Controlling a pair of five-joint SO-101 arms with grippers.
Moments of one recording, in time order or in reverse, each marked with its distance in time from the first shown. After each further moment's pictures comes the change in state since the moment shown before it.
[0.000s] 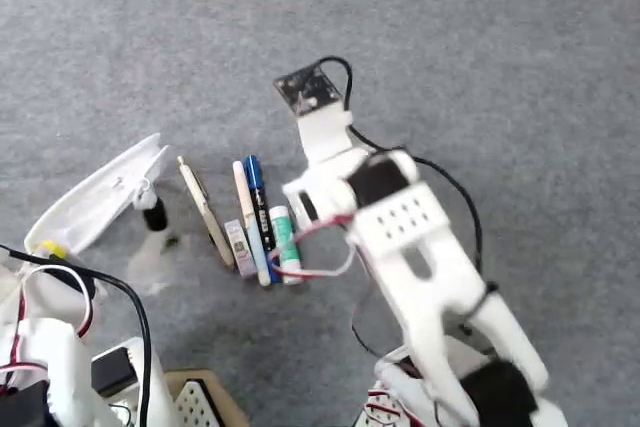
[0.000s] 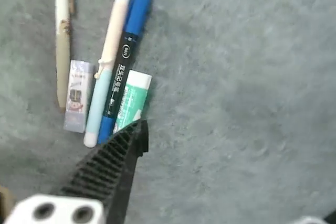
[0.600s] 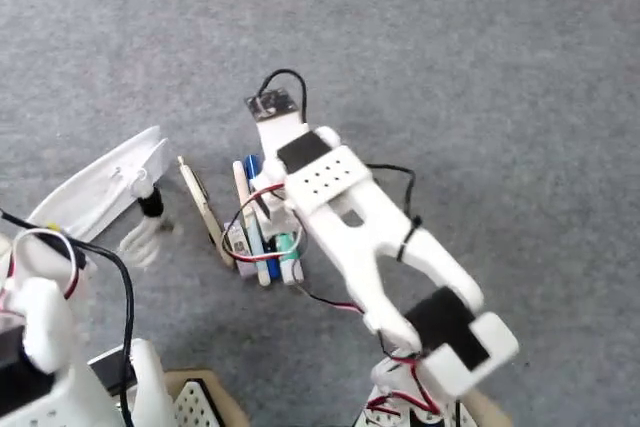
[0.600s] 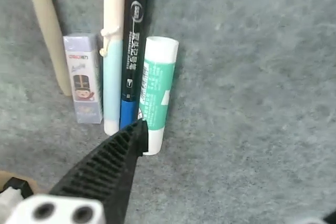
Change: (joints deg) left arm 0.8 12.2 1.1 -0.7 -0.5; right arm -7.6 24.4 -11.2 6.8 -11.1
